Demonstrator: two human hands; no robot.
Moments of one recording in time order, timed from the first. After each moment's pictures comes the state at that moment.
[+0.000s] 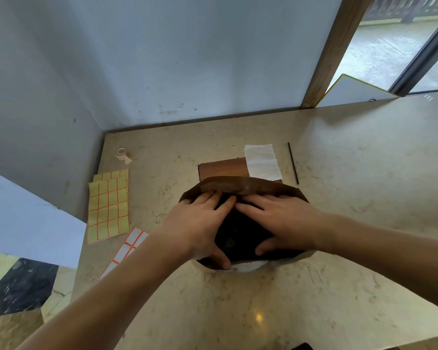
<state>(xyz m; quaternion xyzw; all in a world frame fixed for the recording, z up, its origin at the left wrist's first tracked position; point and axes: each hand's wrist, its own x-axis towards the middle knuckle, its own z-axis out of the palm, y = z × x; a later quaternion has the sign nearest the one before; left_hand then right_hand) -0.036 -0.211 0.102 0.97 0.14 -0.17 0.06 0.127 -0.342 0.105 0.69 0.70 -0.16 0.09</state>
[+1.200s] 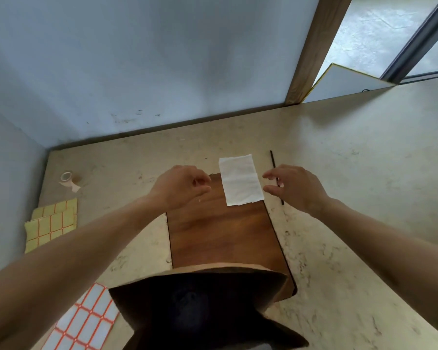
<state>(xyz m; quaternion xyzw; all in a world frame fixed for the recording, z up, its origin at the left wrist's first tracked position) 0.145 -0.068 -0.004 0.95 0.19 0.00 0.23 0.337 -0.289 -0.006 0.87 0.47 -0.11 -0.13</state>
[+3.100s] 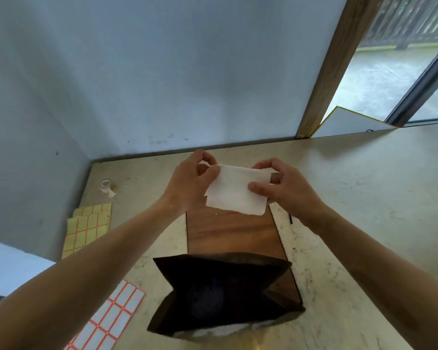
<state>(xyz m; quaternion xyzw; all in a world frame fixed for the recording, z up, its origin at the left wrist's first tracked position) 0.096 -0.119 0.107 0.79 0.29 0.24 0.49 0.247 -0.277 0.112 0.70 0.37 -0.31 -0.52</state>
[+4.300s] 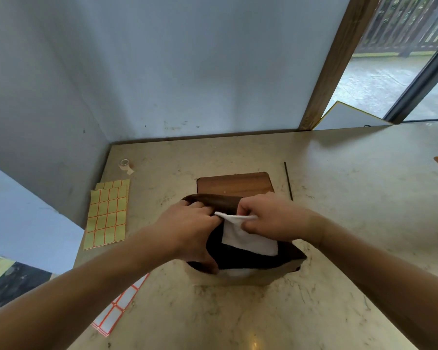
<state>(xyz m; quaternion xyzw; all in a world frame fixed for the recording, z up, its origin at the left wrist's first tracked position) -0.028 -0.205 0.111 0.98 0.10 -0.17 -0.01 0.131 -0.324 0.137 0.75 0.60 -0.28 -0.07</state>
